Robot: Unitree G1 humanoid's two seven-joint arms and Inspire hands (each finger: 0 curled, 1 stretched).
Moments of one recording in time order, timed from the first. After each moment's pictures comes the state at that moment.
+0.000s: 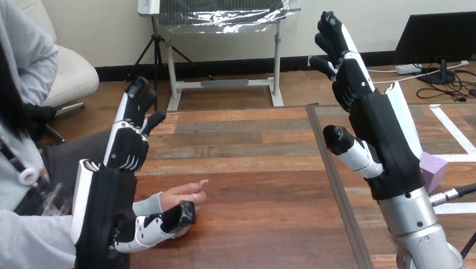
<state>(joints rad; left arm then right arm) -0.01 0.17 -0.01 0.51 -0.14 -1.19 -0.21 -0.17 -0.16 0.03 0.35 -0.05 -0.86 0.09</state>
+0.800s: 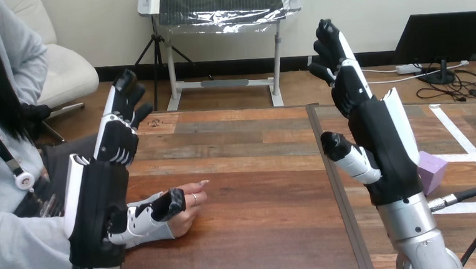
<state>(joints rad) -0.04 0.15 0.03 0.51 -0.12 -1.17 -0.20 -0.16 -0.16 0.02 0.37 -0.08 -0.88 0.08</state>
